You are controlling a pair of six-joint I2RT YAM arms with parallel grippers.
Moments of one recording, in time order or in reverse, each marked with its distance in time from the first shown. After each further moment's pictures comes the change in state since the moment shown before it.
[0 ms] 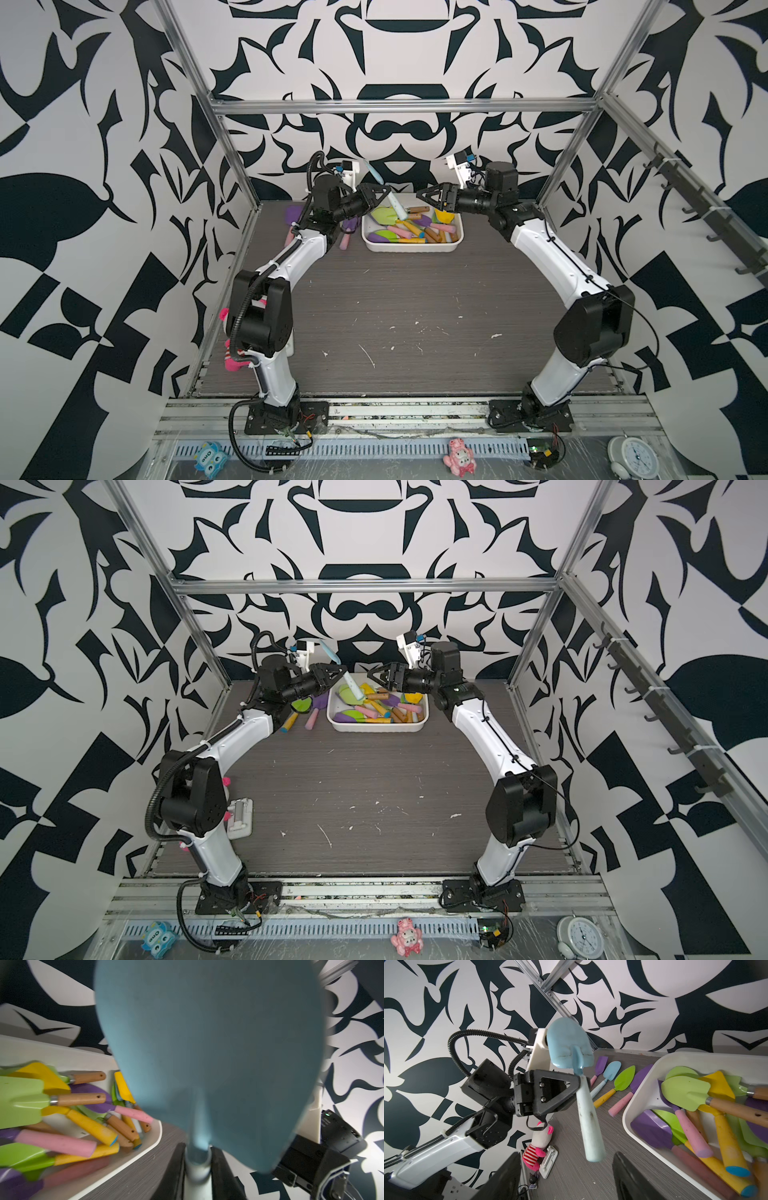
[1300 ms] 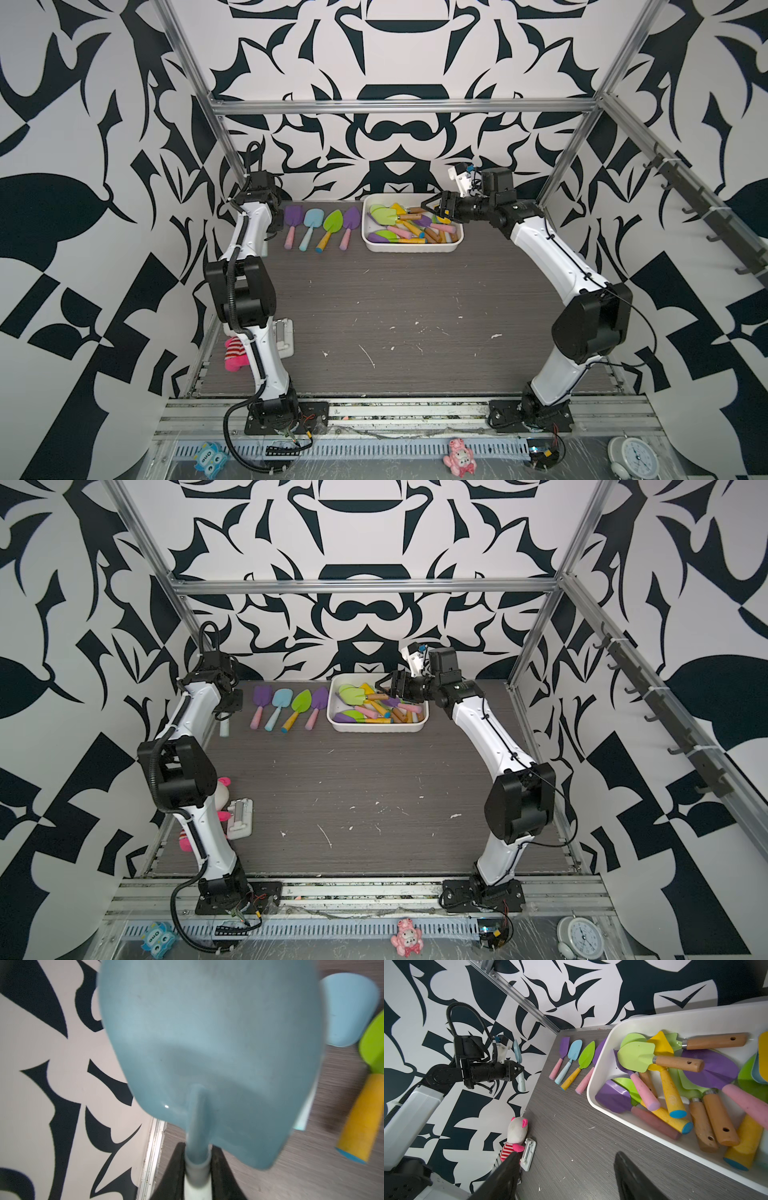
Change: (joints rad) left arm 0.419 0.293 0.473 -1.091 -1.020 0.988; right arm -0.008 0.052 0.047 -0.259 0.139 -0.064
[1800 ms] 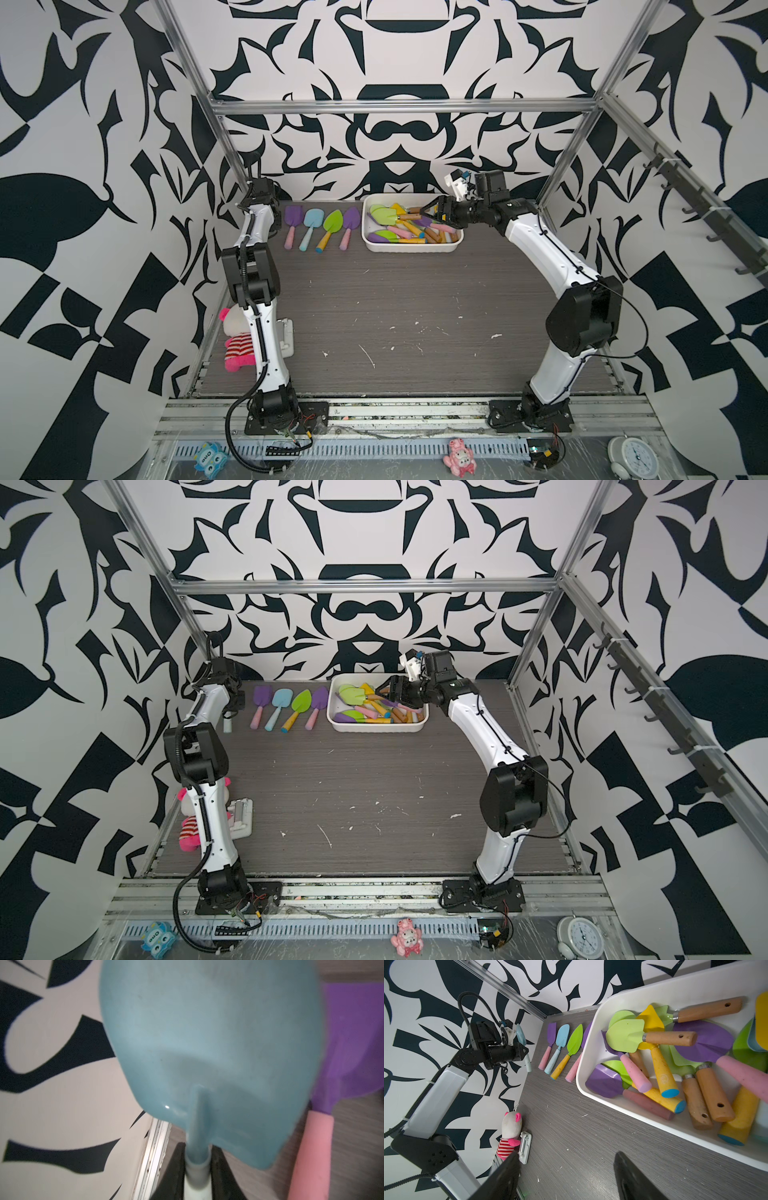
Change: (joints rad) left arm 0.029 0.364 0.297 0.116 -0.015 0.007; right arm 0.008 0.040 0.026 -0.092 0.029 0.000
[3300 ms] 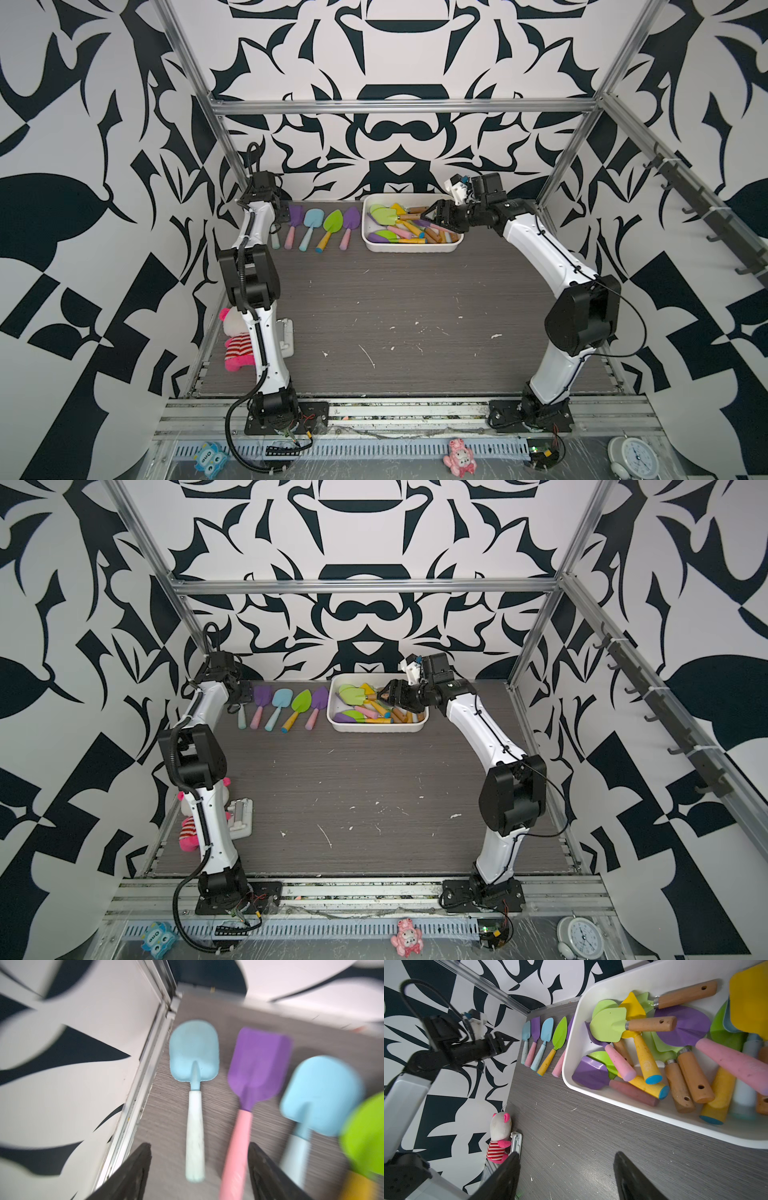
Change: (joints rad) left arm -0.031 -0.201 -0.135 0.049 0.183 -0.156; right arm 0.006 0.006 0.000 -0.061 0.072 0.000
